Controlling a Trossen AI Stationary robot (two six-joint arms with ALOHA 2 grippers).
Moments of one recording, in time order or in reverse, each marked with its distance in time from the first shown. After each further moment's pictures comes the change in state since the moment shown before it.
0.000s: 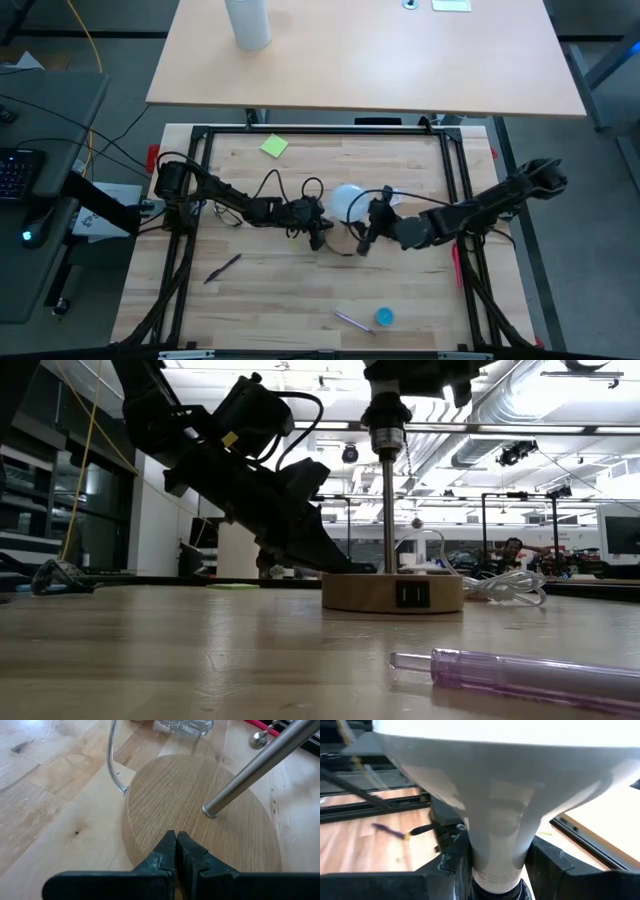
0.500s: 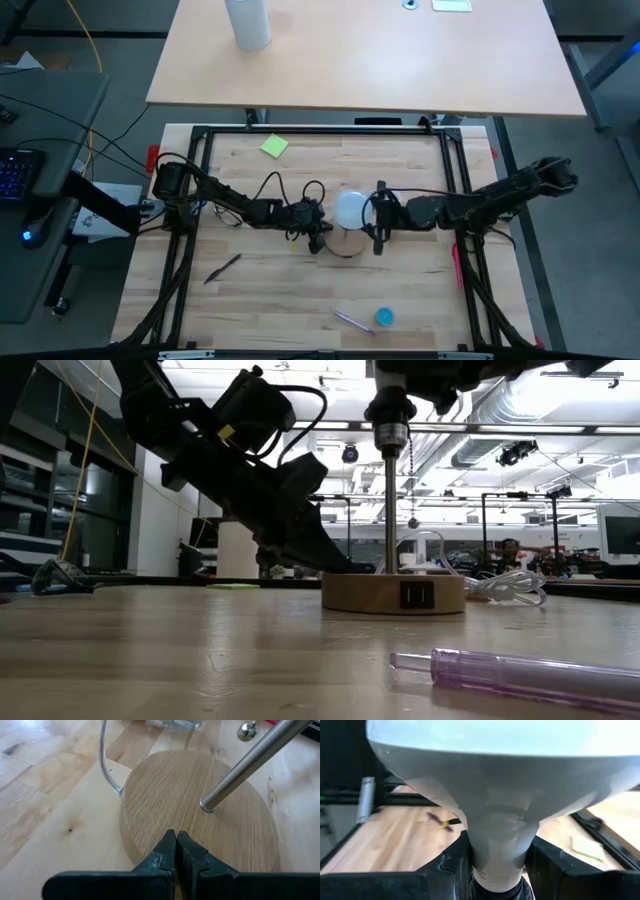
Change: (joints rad) left arm -0.027 0.000 0.001 -0.054 -0.011 0.035; right arm -0.100 -0.141 -0.148 0.137 -0.427 -0.170
